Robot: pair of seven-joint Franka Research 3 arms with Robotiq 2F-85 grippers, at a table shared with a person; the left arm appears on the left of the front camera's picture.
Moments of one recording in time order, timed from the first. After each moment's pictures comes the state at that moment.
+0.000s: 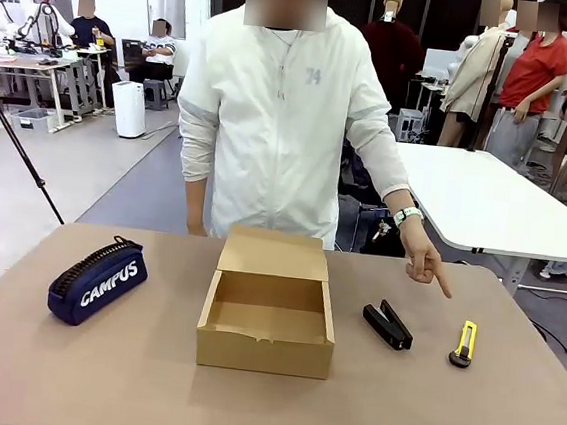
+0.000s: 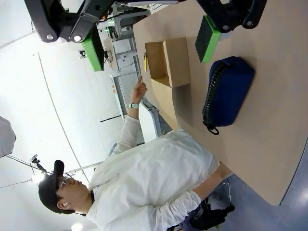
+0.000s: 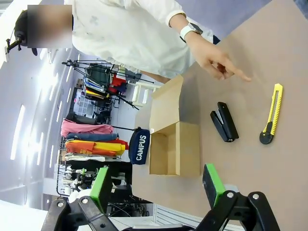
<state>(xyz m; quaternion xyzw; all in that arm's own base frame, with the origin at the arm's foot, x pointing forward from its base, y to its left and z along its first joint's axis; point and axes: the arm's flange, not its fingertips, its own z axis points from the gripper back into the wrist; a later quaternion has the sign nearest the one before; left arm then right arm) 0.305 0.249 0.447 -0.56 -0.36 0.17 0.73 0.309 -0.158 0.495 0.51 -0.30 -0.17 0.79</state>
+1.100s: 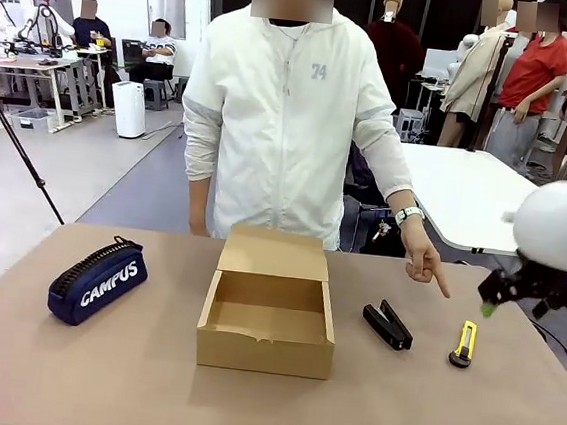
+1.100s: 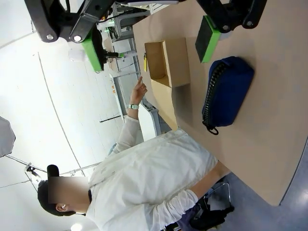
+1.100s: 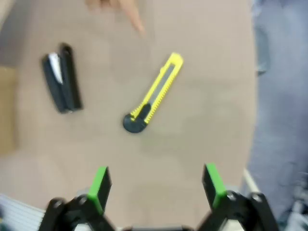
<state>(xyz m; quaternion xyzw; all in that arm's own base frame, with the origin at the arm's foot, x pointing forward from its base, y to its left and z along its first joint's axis) 0.306 0.250 0.447 -0.56 -0.36 0.17 0.73 0.422 -0.022 0.415 0.00 -0.13 0.03 0.99</state>
